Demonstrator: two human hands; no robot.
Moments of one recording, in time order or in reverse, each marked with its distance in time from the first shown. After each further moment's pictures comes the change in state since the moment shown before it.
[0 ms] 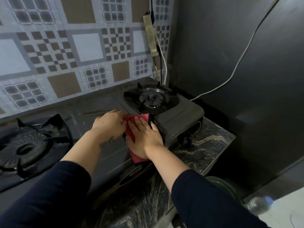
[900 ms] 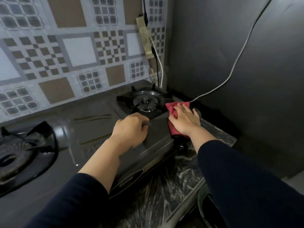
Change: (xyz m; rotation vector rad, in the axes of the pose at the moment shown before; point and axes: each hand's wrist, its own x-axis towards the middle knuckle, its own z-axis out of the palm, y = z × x) left_hand 0.012 0.074 0.029 -0.019 0.055 0.186; right_hand 0.031 0.174 -0.032 0.050 0.082 0.357
